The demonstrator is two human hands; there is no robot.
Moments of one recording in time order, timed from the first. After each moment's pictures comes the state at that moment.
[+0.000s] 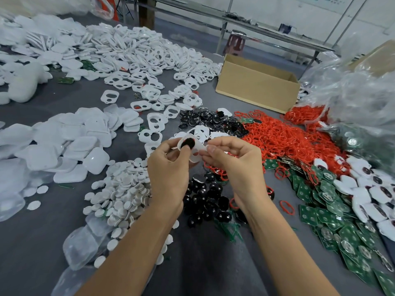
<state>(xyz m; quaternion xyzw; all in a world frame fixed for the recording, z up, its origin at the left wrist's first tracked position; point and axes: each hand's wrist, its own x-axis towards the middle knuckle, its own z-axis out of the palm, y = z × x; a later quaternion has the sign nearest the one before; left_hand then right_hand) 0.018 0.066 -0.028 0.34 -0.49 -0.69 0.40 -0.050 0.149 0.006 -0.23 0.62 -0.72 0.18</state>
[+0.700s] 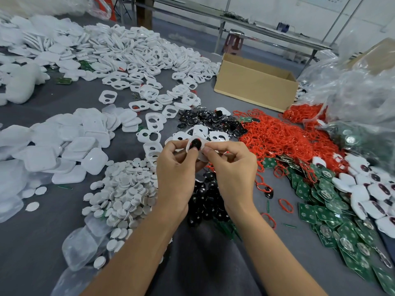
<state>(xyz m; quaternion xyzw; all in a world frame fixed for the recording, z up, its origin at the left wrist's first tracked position) 0.018 0.078 -0.022 0.25 -0.43 -0.78 0.38 -0.046 0.142 -0.019 -0.23 0.73 -0.64 -0.03</state>
